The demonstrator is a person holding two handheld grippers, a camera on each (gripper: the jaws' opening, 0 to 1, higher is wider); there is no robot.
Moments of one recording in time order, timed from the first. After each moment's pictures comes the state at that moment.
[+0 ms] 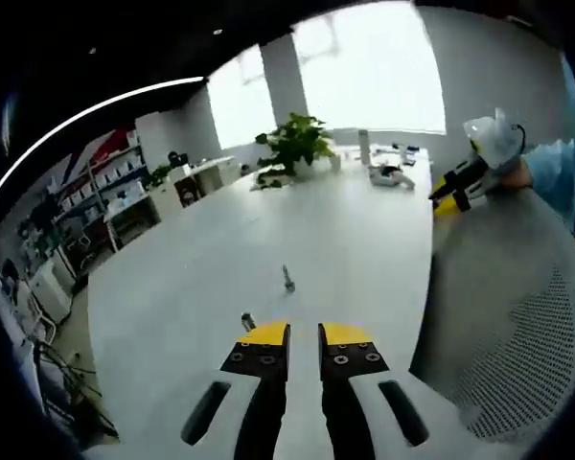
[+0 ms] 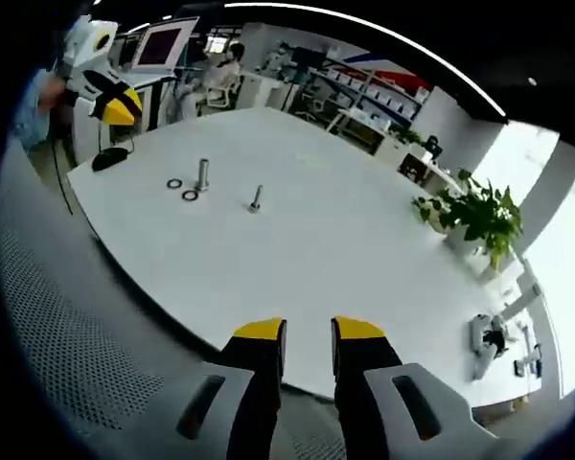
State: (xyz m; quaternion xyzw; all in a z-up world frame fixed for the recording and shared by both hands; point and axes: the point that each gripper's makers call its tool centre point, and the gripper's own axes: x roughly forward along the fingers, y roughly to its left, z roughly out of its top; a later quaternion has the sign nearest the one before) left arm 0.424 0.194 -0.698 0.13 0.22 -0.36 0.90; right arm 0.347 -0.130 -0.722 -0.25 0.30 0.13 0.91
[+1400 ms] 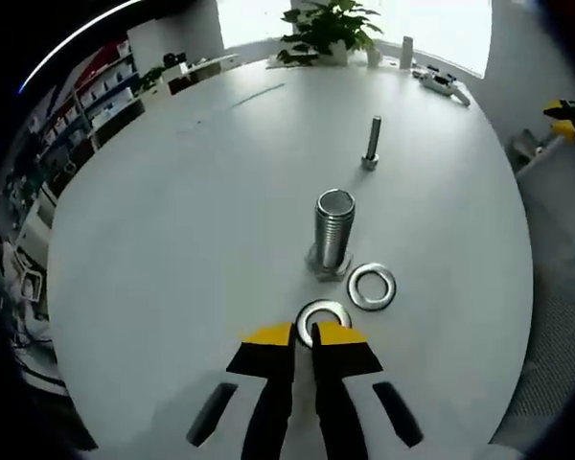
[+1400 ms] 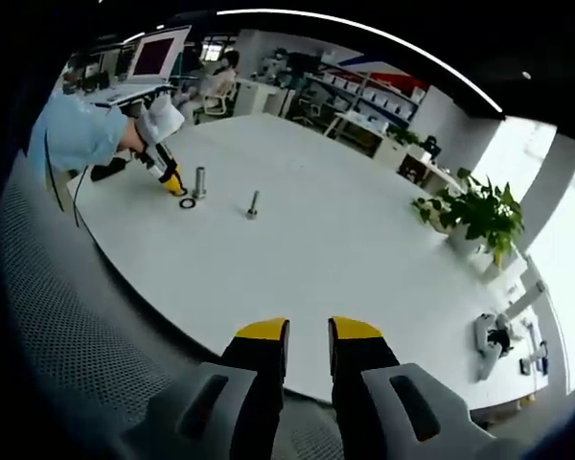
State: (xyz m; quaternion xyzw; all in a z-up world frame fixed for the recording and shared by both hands) left arm 0.509 0.201 -0.872 0.22 0.41 -0.35 0.81; right arm 0.349 -0.134 -0.723 -0.24 0.30 0.14 0.91
